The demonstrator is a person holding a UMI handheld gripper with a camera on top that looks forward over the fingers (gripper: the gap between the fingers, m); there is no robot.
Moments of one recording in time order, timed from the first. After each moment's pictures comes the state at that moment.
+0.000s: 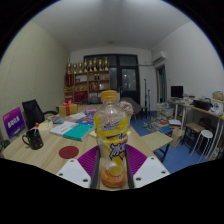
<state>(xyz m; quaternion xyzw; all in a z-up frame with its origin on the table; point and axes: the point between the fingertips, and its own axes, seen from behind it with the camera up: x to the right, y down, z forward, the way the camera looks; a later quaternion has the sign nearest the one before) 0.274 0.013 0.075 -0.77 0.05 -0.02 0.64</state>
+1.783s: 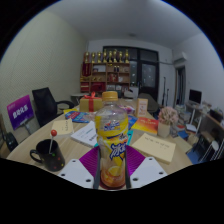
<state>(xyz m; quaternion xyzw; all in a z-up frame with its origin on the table) 0.066 0.155 0.075 -0.80 -0.03 0.00 0.60</state>
